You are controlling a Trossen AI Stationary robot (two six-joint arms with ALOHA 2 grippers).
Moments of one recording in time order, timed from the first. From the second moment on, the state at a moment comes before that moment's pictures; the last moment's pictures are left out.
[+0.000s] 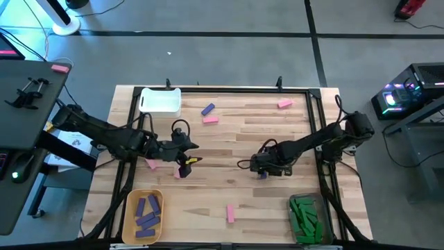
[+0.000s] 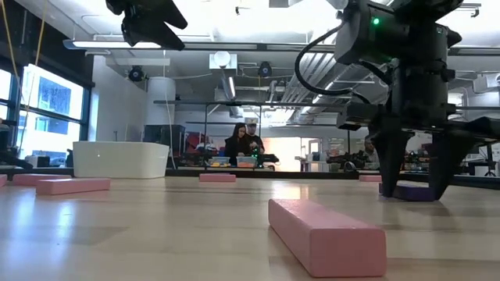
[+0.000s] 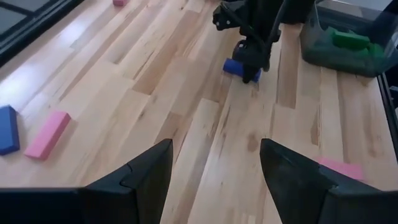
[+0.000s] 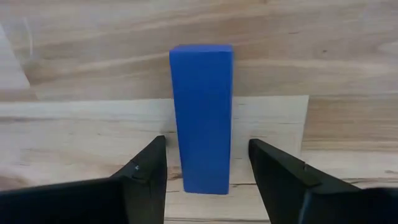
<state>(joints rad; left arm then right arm) -0.31 1.19 0.92 -0.43 -0.43 -0.47 0.21 1.66 0.83 -0.57 -0.10 1.85</state>
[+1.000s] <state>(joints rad) -0.13 1.37 0.92 0.12 -0.11 0.96 0.01 1.36 0.94 -0.09 -0.45 0.92</state>
